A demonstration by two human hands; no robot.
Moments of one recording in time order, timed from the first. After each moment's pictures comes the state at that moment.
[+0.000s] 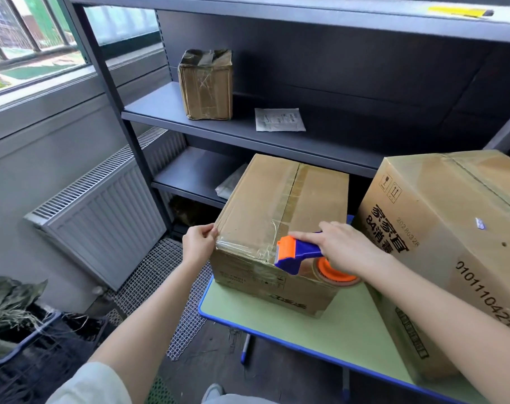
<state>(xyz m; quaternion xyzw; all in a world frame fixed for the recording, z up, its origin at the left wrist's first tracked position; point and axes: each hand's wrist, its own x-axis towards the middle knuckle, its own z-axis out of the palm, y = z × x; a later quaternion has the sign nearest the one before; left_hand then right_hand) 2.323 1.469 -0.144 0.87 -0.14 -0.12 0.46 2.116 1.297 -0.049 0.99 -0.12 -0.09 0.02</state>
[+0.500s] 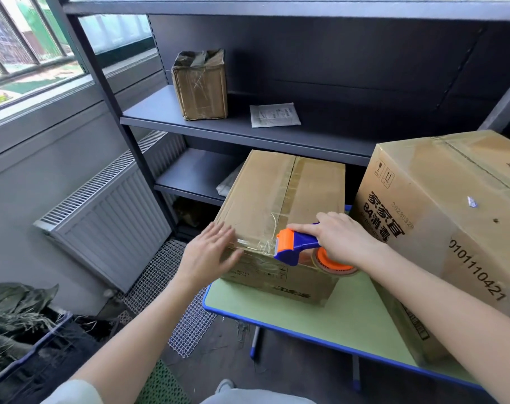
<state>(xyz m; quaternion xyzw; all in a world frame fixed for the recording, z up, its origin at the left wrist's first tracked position) 2.291 1.498 -0.148 0.81 -0.53 0.16 0.19 2.105 1.300 -0.050 0.99 -0.13 -0.08 0.03</state>
